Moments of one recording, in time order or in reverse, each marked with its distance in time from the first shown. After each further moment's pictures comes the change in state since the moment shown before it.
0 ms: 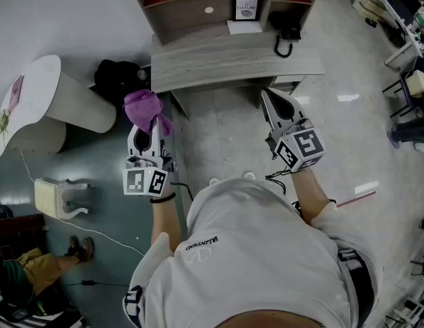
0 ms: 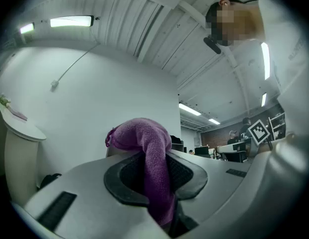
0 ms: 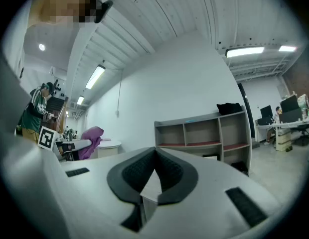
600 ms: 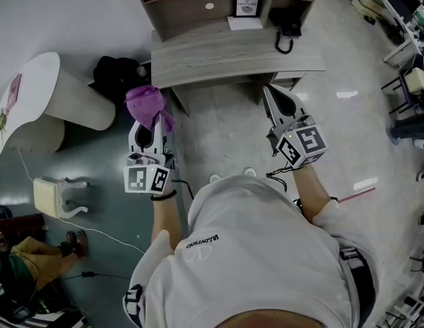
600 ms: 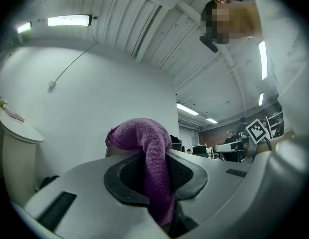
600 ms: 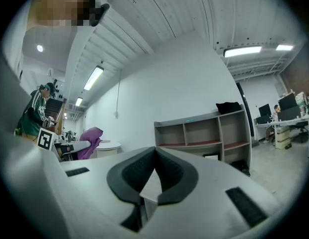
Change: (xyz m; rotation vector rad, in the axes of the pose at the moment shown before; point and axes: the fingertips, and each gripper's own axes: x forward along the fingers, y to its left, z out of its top) left arm -0.002 0.006 0.003 0.021 0.002 -0.025; right arm 0.007 0.009 -0.002 0.021 -0.009 -0.011
